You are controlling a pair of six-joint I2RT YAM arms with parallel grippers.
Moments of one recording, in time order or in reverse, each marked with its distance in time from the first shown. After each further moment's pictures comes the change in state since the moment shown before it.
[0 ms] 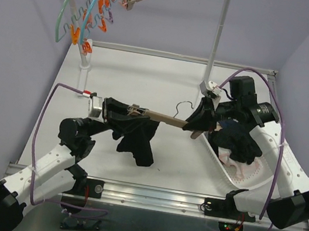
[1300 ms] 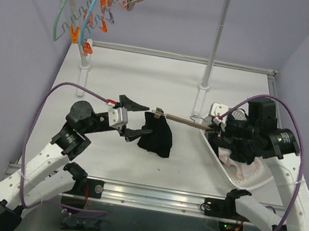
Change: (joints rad) left arm -0.008 -0.068 0.187 -0.788 0.095 0.653; right arm -0.079 -0.296 -0.139 -0.137 0.546 -0.316
